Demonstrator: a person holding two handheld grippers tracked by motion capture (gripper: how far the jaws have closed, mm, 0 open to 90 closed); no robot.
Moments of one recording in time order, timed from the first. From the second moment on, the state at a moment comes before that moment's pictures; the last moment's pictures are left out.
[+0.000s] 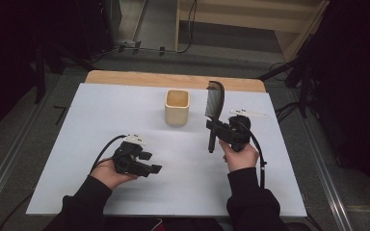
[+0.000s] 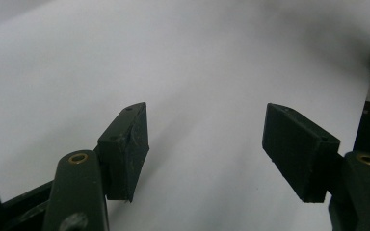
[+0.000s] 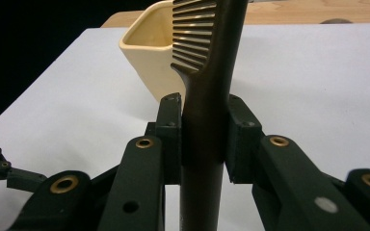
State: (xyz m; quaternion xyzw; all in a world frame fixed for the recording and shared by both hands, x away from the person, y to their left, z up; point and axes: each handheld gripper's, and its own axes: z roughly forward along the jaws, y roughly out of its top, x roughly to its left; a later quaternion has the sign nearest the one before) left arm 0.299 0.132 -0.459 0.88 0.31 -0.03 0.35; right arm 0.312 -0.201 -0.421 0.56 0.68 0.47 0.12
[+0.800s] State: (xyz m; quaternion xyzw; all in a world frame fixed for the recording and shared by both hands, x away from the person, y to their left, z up) left arm 0.292 0.162 -0.460 0.87 0.34 -0.02 0.35; right arm 0.323 -0.182 -0.416 0.54 0.69 0.47 0.13
